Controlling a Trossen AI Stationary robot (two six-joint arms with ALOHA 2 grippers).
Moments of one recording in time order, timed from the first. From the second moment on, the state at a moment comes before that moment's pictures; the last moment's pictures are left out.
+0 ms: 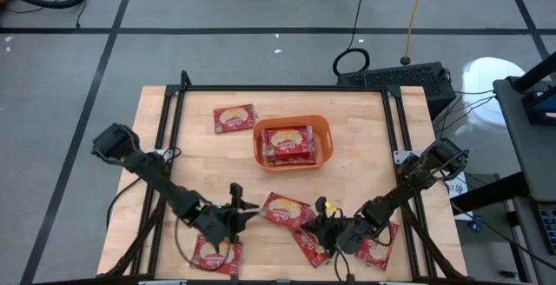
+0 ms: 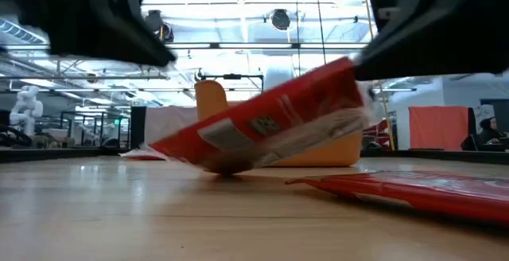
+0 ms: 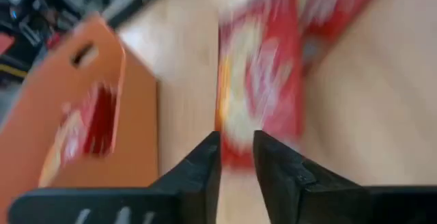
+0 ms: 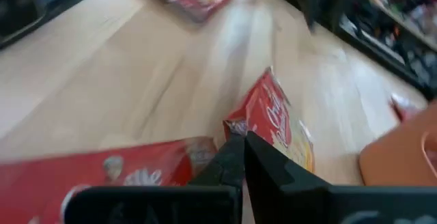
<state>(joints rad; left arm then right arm) -0.68 1.64 0.81 0.11 -0.74 0.07 0.70 1.75 0.78 0.38 0.64 -0.08</state>
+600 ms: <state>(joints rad) -0.65 1.88 0.82 0.49 -0.86 0.24 0.62 1.75 0.78 0.56 0.65 0.11</state>
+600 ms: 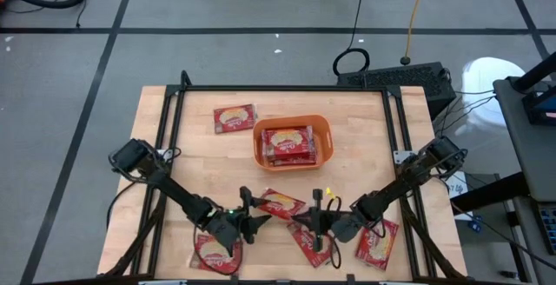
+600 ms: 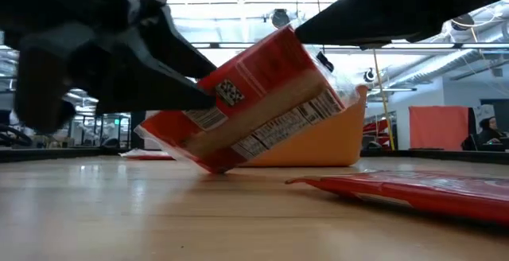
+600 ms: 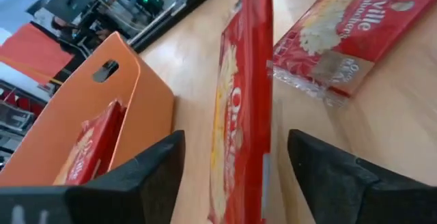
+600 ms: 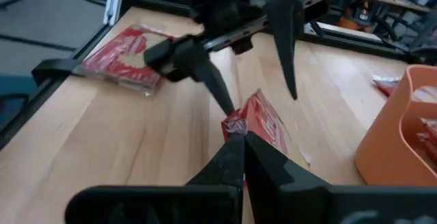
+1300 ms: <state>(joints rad) -0.53 1.88 1.14 -0.21 -0.68 -0.07 0.60 1.75 0.78 0.57 0.65 0.20</state>
